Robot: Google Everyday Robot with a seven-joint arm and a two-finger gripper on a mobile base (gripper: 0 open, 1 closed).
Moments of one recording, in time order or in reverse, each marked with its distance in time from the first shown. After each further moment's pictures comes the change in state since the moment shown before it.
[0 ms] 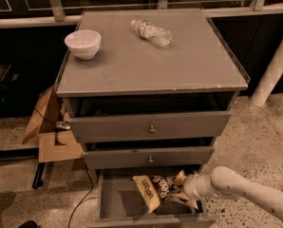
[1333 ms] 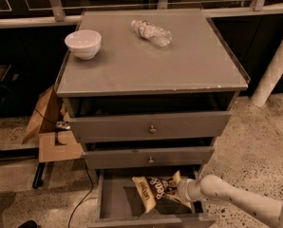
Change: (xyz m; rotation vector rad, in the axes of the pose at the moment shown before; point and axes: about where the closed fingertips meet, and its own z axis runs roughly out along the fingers) arm 0.043 -0.021 0.065 0.103 0.027 -0.070
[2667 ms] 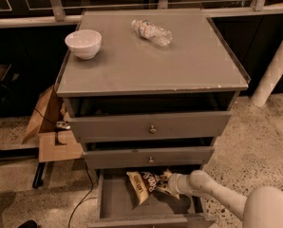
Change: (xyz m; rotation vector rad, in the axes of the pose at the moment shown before) arm 0.021 -0.037 0.099 0.014 -0.080 -0.033
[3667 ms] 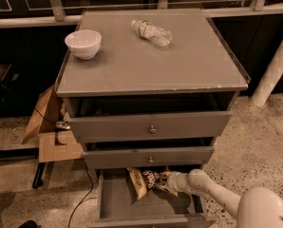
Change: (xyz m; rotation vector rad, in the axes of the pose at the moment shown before) arm 0.009 -0.014 0.018 0.024 -0.009 0.003
